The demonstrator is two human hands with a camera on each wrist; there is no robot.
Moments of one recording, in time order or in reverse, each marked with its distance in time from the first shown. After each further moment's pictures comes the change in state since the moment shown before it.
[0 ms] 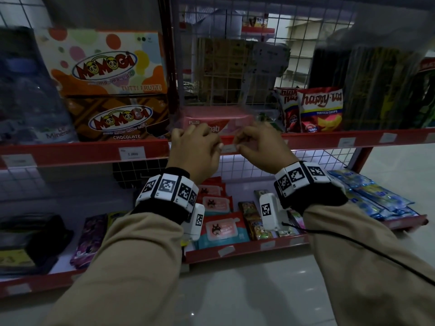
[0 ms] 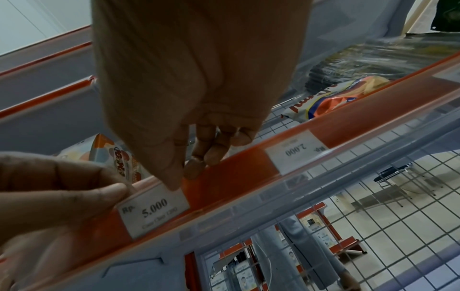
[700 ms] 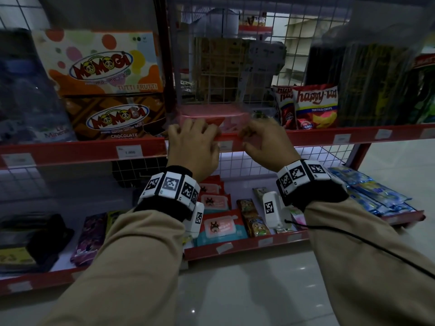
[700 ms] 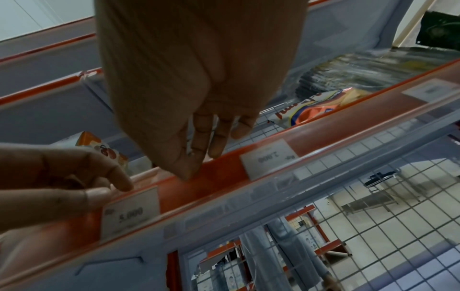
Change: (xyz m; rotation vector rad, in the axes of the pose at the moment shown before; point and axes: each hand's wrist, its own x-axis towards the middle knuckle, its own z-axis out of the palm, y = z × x) left_hand 0.000 0.010 0.003 0.137 0.064 -0.015; right_hand -0.009 0.013 -0.006 -0.043 0.054 0.031
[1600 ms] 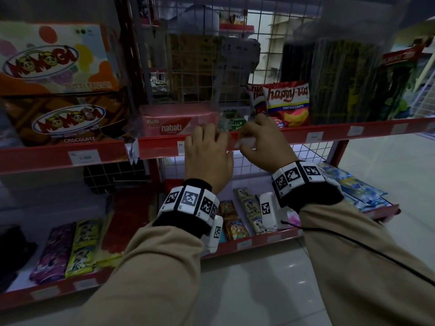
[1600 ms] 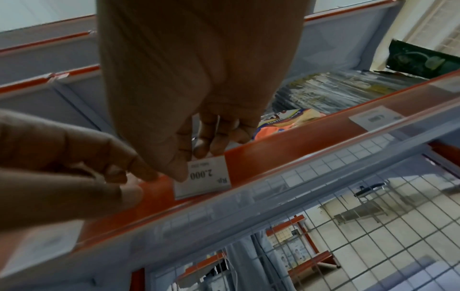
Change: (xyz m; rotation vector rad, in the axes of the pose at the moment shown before) left_hand 0.011 0.094 0.030 -0.081 -0.016 -0.058; right_hand -0.011 0.063 -0.015 -0.100 0.036 0.007
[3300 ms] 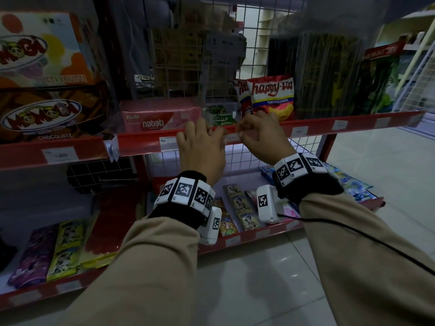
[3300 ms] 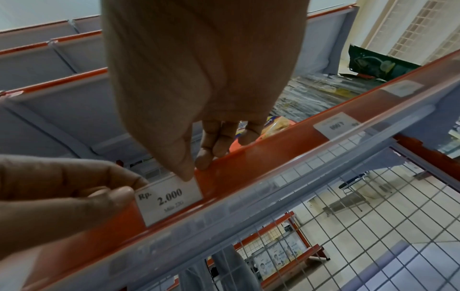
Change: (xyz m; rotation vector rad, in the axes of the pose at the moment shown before) left_hand 0.010 0.021 0.012 -0.059 -0.014 -0.053; right_hand -0.009 0.019 -0.018 0.102 0.003 0.156
